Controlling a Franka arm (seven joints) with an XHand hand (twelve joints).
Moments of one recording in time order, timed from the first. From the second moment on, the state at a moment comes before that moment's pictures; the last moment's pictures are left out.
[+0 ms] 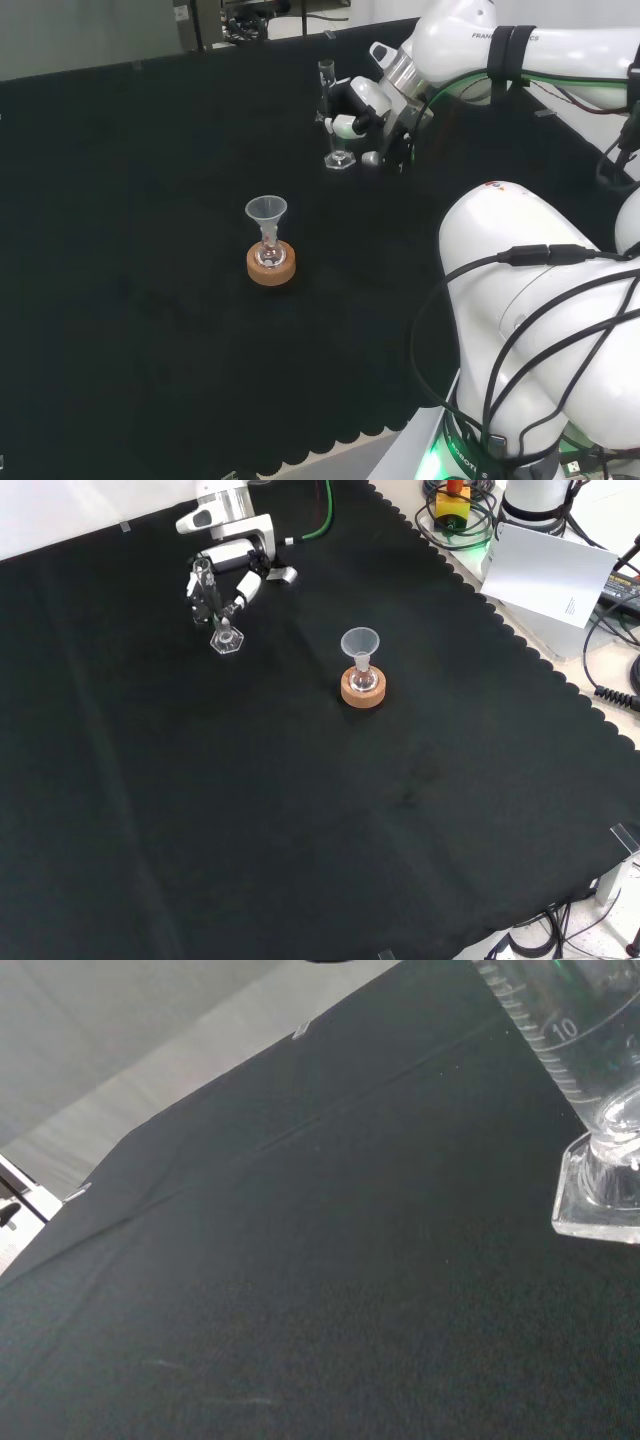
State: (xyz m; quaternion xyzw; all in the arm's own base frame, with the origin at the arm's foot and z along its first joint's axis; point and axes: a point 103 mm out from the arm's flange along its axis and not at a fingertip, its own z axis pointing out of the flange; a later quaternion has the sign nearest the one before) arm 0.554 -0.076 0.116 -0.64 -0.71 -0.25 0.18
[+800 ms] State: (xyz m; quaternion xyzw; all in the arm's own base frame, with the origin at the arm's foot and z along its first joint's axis) arm 0.559 -0.078 0.090 -0.63 -0.71 -0.26 0.20
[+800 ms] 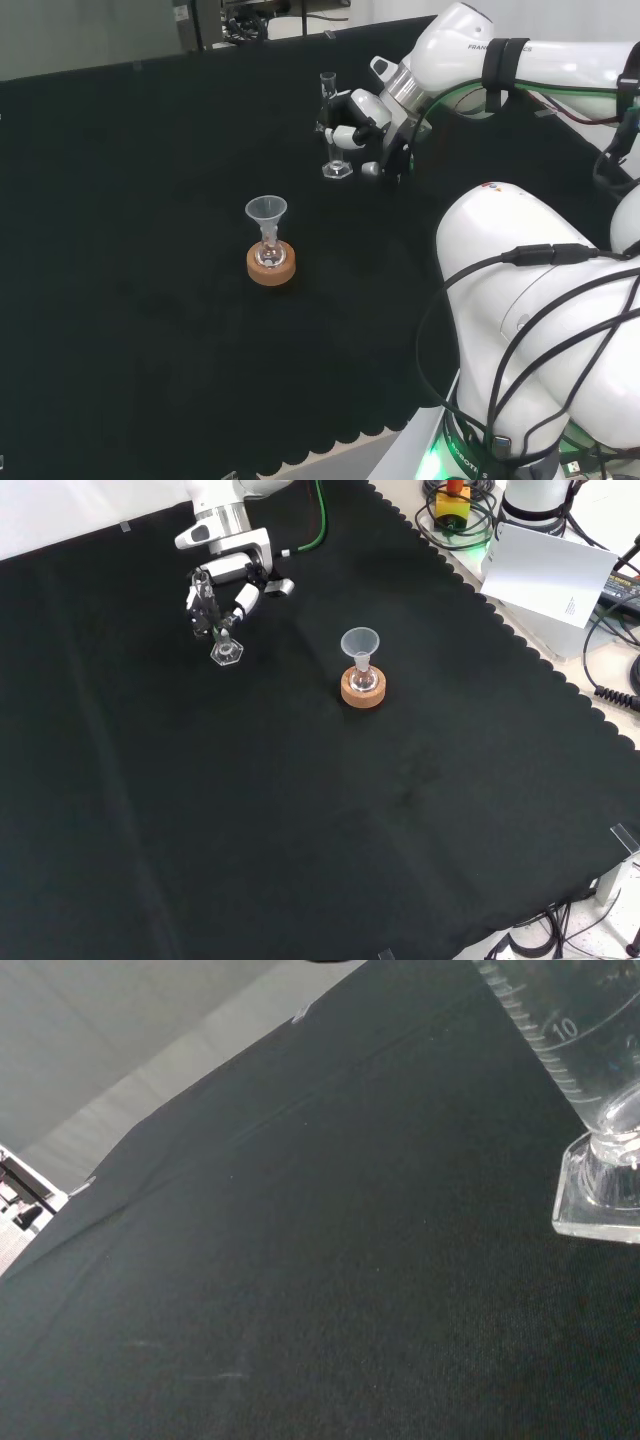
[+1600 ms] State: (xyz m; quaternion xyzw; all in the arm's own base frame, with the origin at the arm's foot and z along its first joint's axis) arm 0.559 -0.068 0.078 -0.62 -0.71 -0.25 0.21
